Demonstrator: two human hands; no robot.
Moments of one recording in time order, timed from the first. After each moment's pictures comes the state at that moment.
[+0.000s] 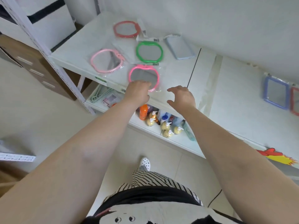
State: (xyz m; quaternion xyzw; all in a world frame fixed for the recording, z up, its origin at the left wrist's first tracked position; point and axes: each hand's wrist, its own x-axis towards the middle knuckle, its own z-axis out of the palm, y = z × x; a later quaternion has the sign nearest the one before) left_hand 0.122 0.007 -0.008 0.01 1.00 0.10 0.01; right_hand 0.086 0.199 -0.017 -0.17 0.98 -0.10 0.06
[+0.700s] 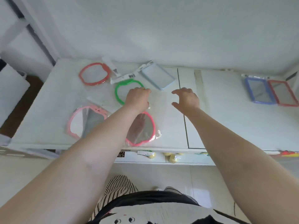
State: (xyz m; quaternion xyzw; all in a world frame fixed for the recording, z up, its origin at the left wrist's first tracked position) left_hand -0.100 -0.027 0.002 0.18 0.98 0.07 0.02; right_hand -0.074 0.180 0.003 0.02 1.00 -0.09 0.02
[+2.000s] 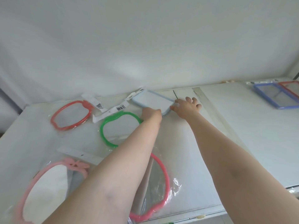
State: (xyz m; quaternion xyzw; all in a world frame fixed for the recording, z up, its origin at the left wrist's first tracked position) left_hand -0.234 0.069 -0.102 -0.17 0.78 0.59 0.11; right_hand -0.221 0.202 -0.094 0.23 0.96 -0.14 0.03
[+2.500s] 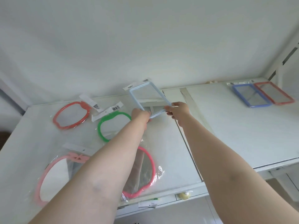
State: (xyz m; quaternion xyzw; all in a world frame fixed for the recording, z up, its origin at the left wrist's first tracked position) left_hand -0.191 0.051 -0.047 -0.18 0.73 0.64 0.16; right_hand -0.156 0.195 -0.045 0.30 0.71 -0.64 -0.03
